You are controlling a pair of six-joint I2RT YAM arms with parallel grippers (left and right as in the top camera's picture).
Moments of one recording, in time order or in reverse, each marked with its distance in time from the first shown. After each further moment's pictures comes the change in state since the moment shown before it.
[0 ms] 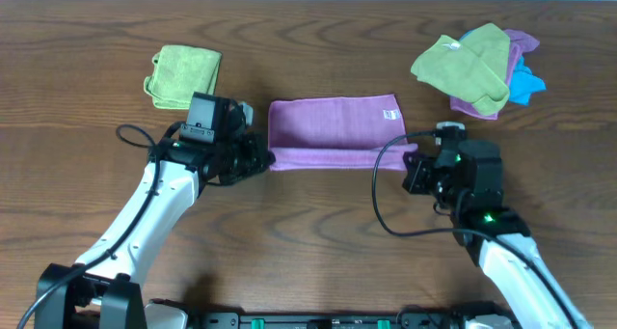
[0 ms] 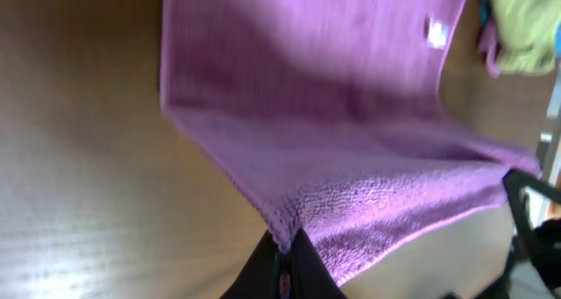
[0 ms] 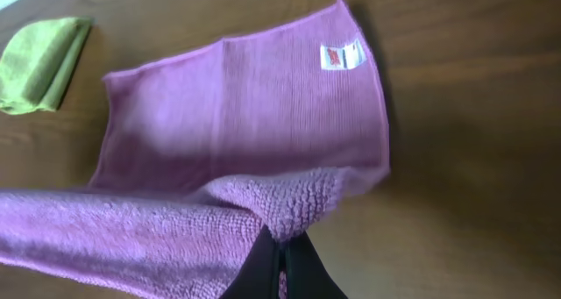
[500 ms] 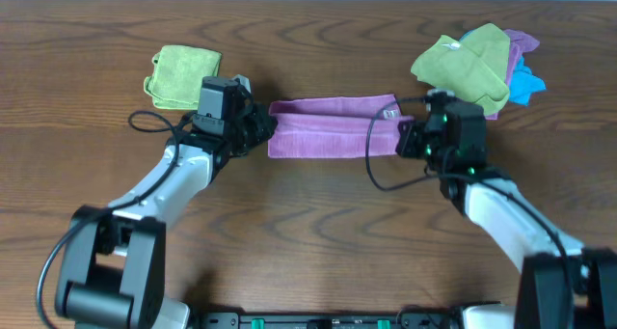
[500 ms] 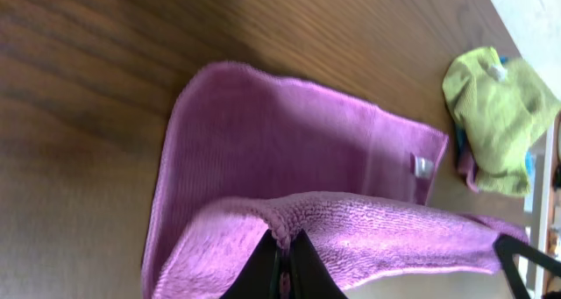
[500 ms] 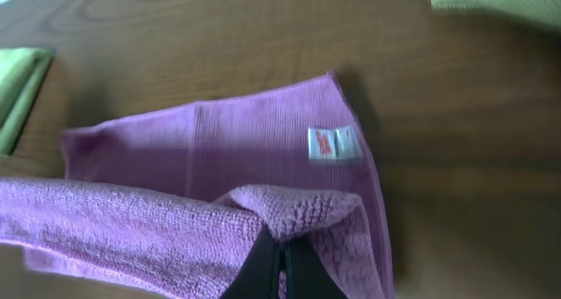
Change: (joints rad) left arm 0.000 0.212 0.000 0.445 -0.113 -0.167; right arm 0.000 0.357 0.232 0.118 0.030 -0.034
